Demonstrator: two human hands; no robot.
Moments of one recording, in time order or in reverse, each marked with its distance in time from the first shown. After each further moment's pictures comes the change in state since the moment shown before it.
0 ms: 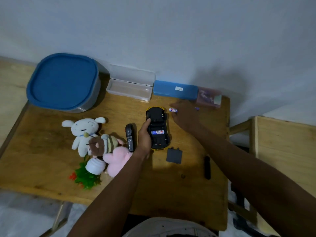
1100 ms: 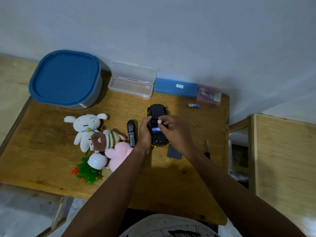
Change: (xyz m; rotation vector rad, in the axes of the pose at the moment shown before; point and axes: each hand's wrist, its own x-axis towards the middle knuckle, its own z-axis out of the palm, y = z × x) left_hand -0.012 0.007 0.001 0.018 -0.010 -0.012; right_hand -0.076 -0.066 0.013 0.499 0.167 0.111
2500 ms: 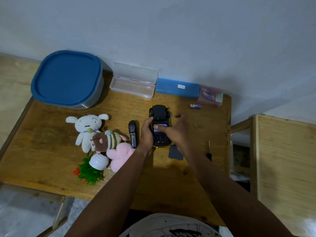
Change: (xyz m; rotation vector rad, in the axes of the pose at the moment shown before) left_hand -0.001 -0.001 -0.002 0.050 0.033 -0.007; right_hand 0.015 0.012 0.019 0.270 -0.022 0.563
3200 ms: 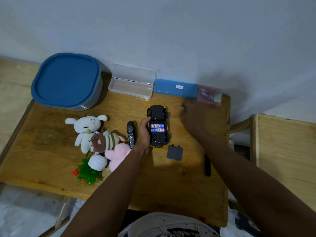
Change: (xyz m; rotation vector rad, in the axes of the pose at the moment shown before) left_hand 0.006 0.000 -0.001 -0.021 -0.097 0.035; right_hand 0.055 -0.006 -0.061 -0.703 0.269 -0.575
